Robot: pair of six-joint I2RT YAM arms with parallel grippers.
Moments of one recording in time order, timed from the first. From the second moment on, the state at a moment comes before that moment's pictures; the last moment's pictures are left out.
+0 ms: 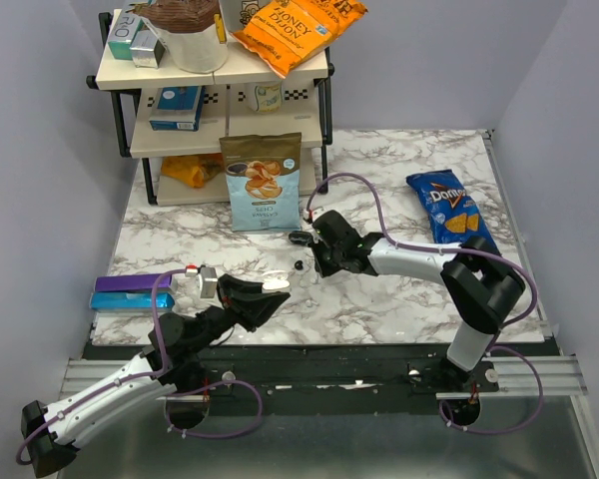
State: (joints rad) left arm -0.96 0.17 0.05 0.49 0.06 -0.53; right arm 0.83 1.75 1.02 -0.16 0.04 0.27
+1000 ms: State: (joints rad) left arm -0.97 0.15 0.05 0.48 0.05 -0.53; right arm 0.98 1.58 0.81 -0.11 -0.08 0.18
